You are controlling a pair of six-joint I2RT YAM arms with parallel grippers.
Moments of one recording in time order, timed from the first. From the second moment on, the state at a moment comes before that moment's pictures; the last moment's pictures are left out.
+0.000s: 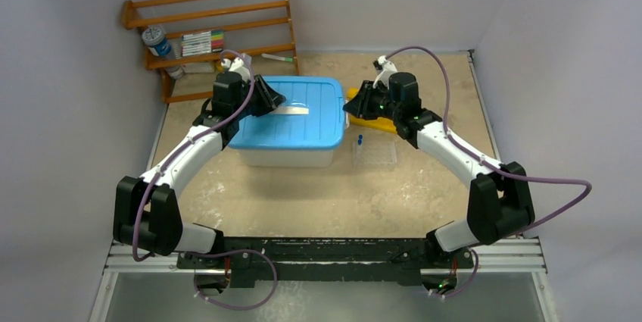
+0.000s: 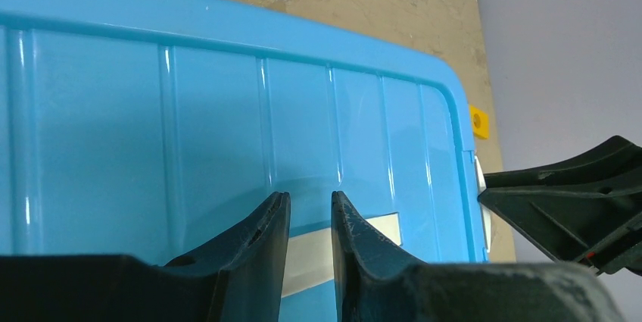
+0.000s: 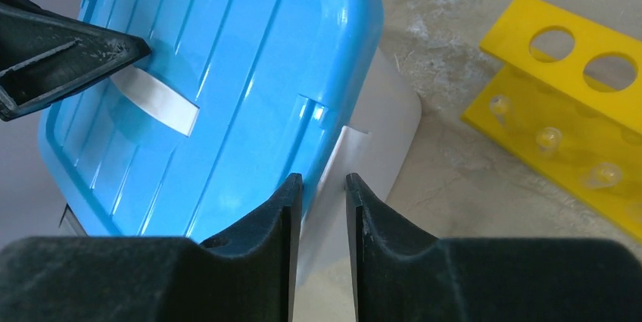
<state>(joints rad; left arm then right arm) -0.26 1.39 0.99 -0.01 0.23 -0.65 0.39 1.47 1.03 0.01 -0.34 0.47</state>
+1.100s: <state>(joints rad) -0.26 1.38 0.98 0.00 0.23 -0.65 0.56 1.52 1.16 -0.30 0.10 0.42</state>
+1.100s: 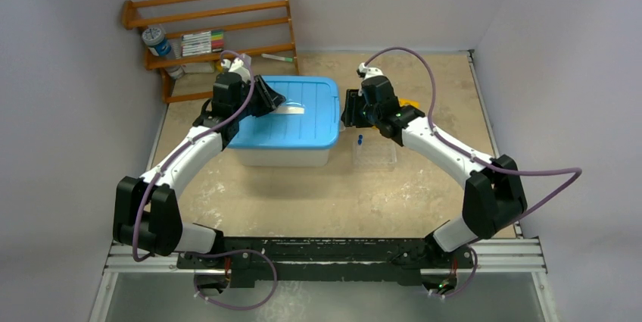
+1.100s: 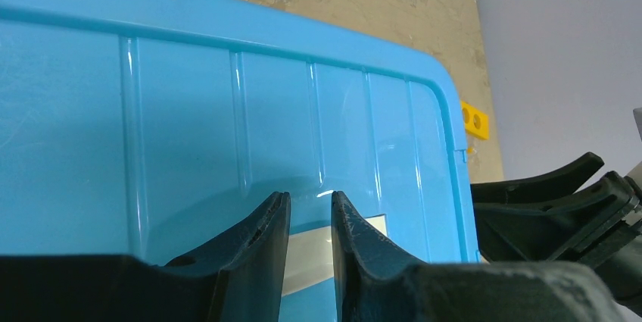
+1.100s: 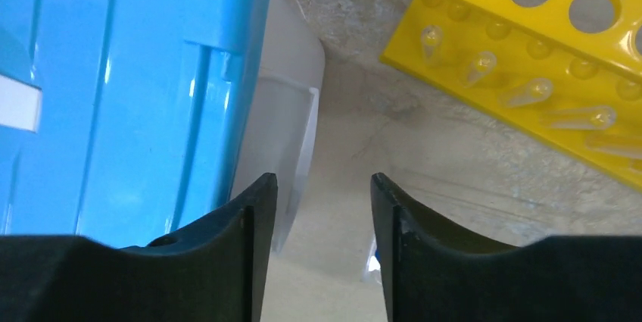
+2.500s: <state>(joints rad) -0.26 1.38 0.98 0.00 0.23 -0.65 0.40 1.42 0.80 0.35 -0.48 0.58</state>
